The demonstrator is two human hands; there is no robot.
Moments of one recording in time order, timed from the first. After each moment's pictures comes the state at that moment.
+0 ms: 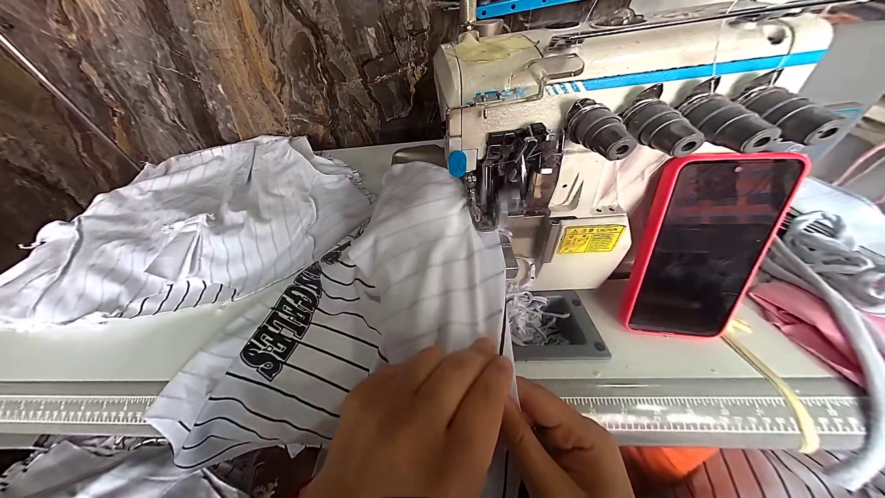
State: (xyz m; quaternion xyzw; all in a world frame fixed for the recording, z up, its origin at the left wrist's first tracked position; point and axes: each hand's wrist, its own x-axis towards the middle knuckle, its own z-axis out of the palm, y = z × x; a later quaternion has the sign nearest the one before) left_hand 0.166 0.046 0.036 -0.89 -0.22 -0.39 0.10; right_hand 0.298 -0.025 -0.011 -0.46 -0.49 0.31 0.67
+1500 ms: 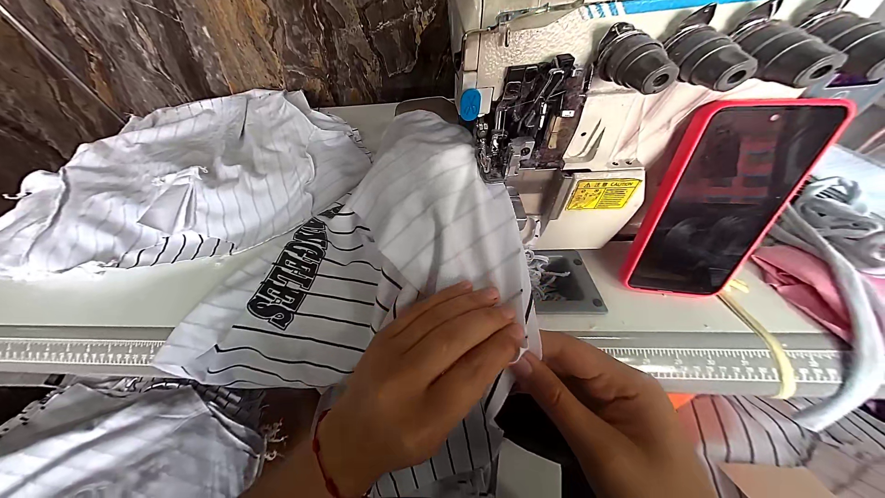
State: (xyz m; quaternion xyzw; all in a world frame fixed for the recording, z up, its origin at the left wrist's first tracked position) left_hand 0.164 0.055 -0.011 -0.86 -0.11 -0.50 0.00; right_hand 0.324 -0.039 -0.003 -0.46 -0.54 0.34 0.62
